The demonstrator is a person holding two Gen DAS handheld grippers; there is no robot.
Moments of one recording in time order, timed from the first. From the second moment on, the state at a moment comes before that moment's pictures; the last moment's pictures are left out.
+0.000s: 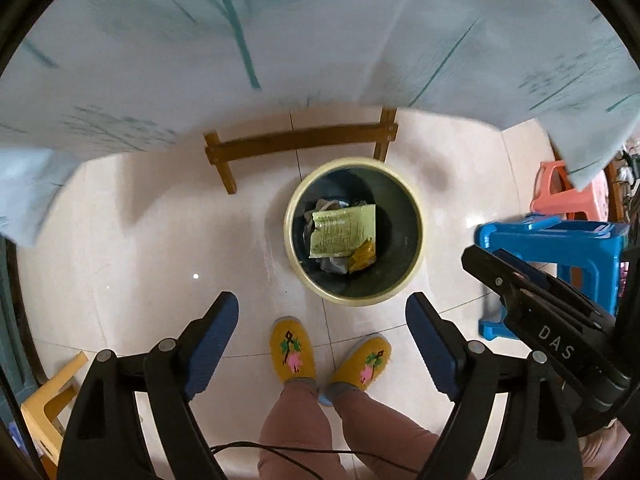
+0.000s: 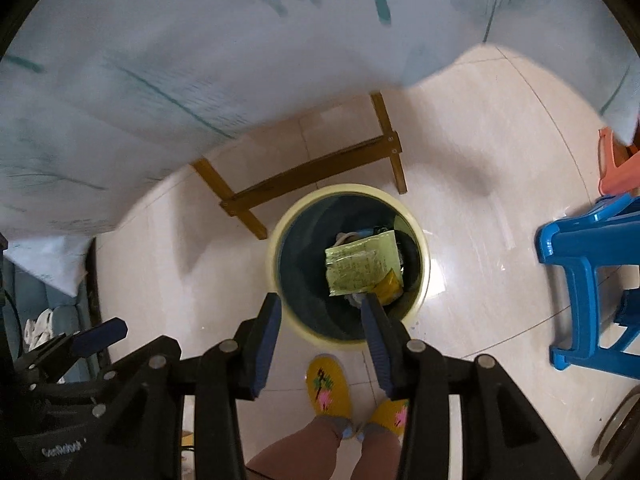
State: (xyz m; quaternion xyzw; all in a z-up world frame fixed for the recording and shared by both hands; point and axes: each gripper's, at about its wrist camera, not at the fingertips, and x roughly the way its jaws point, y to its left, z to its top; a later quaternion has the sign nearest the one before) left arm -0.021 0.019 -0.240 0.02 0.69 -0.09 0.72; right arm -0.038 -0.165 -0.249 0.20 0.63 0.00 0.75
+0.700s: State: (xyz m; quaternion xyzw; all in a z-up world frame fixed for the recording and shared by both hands) left arm -0.020 0.029 0.008 -0.04 0.56 -0.08 0.82; right arm -0.047 -0.174 0.002 0.13 0.51 0.09 0.85
